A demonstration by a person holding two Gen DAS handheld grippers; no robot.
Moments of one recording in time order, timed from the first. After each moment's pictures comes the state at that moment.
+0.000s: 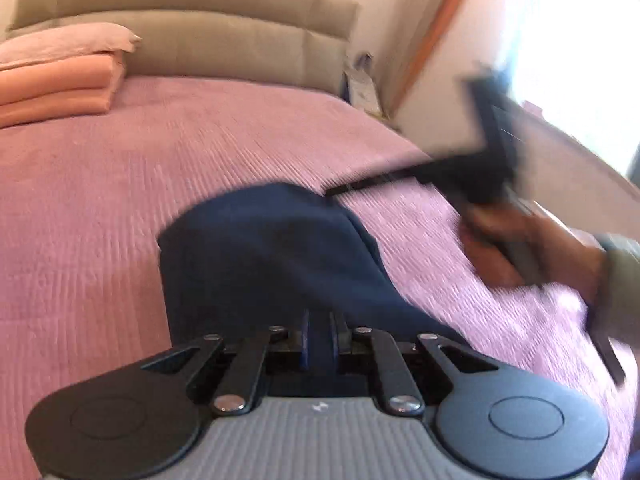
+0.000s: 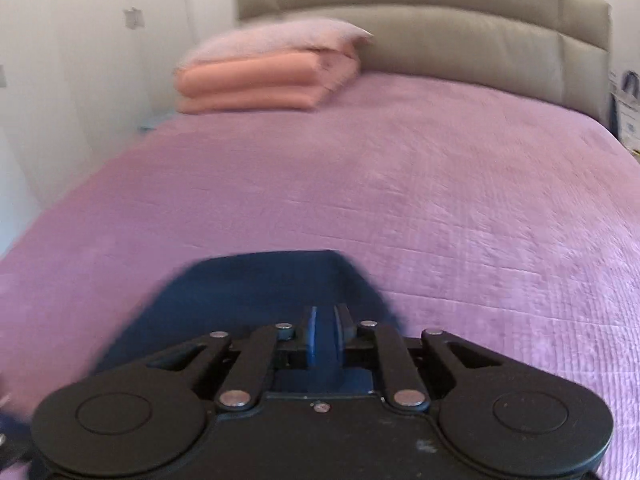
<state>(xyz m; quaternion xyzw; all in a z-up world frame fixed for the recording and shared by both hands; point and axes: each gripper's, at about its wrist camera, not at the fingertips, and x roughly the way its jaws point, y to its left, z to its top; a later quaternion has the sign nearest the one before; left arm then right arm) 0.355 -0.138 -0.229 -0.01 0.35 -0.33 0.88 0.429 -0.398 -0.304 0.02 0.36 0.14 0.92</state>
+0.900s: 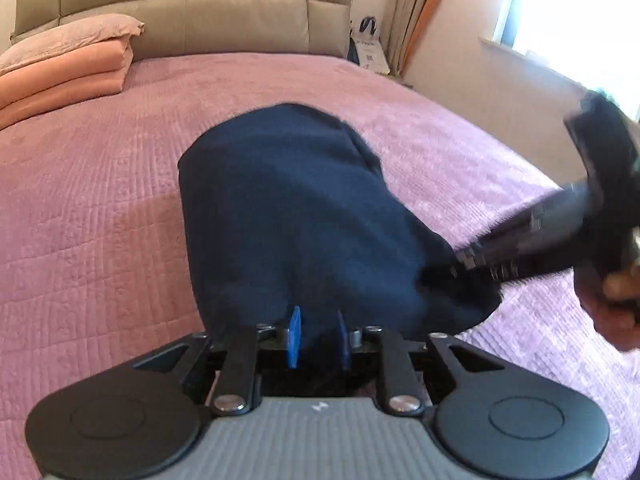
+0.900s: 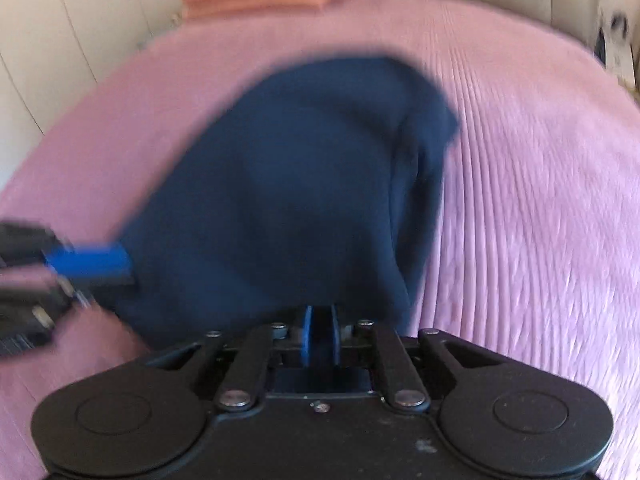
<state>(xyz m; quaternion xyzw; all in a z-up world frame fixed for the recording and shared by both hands) 0.269 -0.117 -0.258 0.06 0.38 -0.32 0.86 0.284 -0.360 -0.357 0.01 0.50 0.09 0.86</state>
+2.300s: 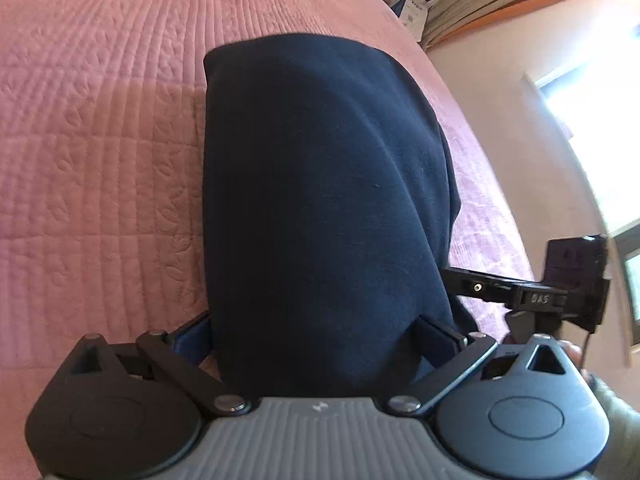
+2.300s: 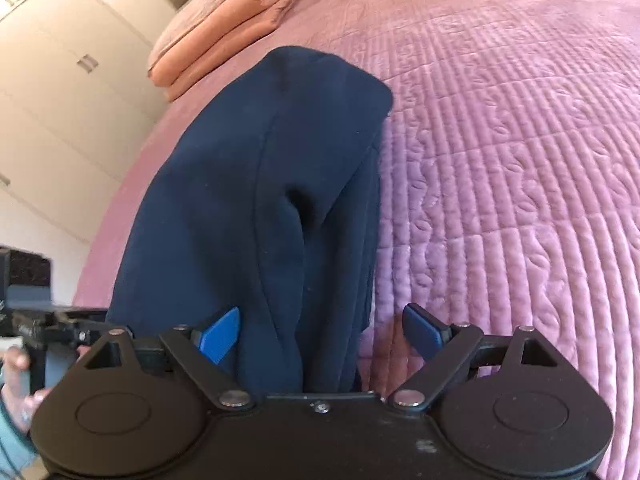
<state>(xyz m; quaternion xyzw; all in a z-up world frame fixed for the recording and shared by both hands) 0.435 -0.099 -0.320 -0.15 0.56 -0.36 0.73 0.377 -0.455 -0.416 0.25 0.48 0.16 0.83</state>
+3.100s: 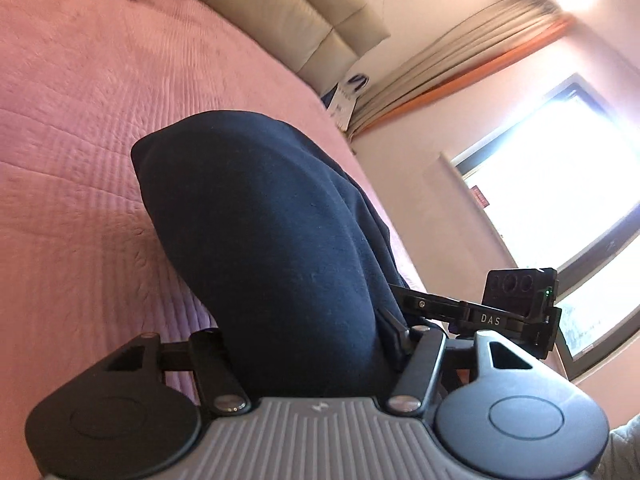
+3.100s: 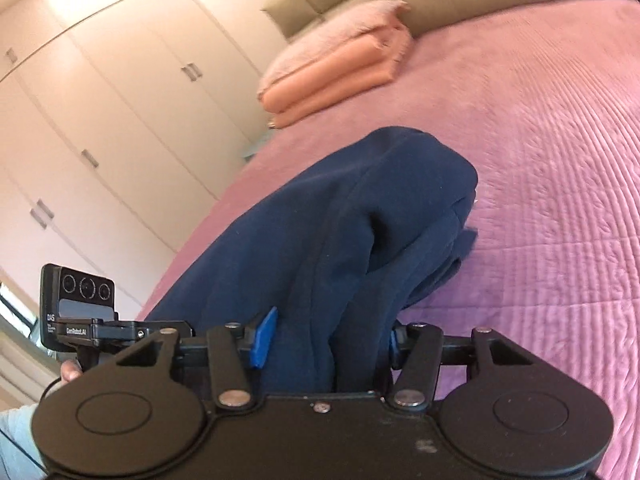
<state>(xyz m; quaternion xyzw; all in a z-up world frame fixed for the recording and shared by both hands) 0.328 -0.026 -0.251 -0.25 0.41 -0.41 0.77 0.322 -0.387 -0.316 0.22 0.37 0.27 0.86</state>
